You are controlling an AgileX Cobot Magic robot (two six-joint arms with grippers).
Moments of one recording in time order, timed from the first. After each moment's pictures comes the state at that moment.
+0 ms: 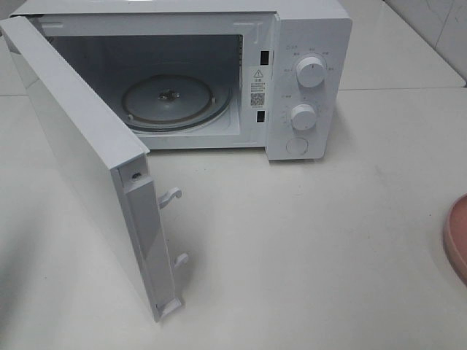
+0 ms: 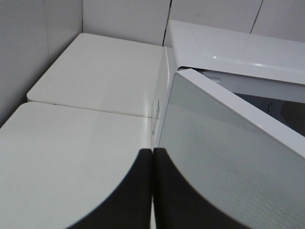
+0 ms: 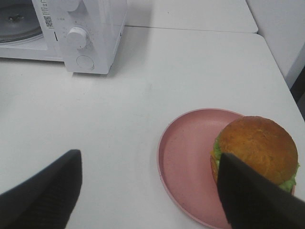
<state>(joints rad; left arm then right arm) -0.03 0.64 -0.35 -0.15 -0.02 -0.01 0.11 0.00 -0.49 -0.08 0.97 0.05</state>
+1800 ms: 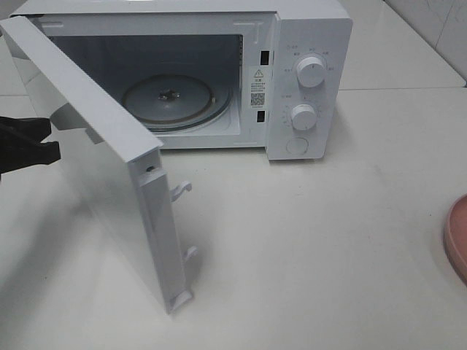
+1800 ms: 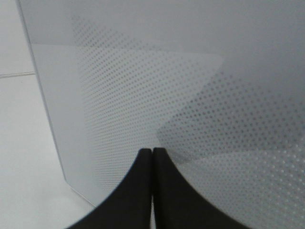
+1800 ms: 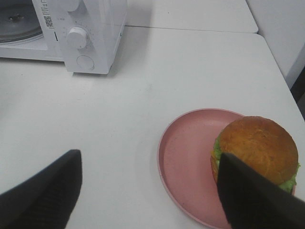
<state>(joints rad) -0.14 1.62 -0.44 0.32 -0.76 -0.24 0.11 0.00 -0.49 -0.08 0.97 0.05</state>
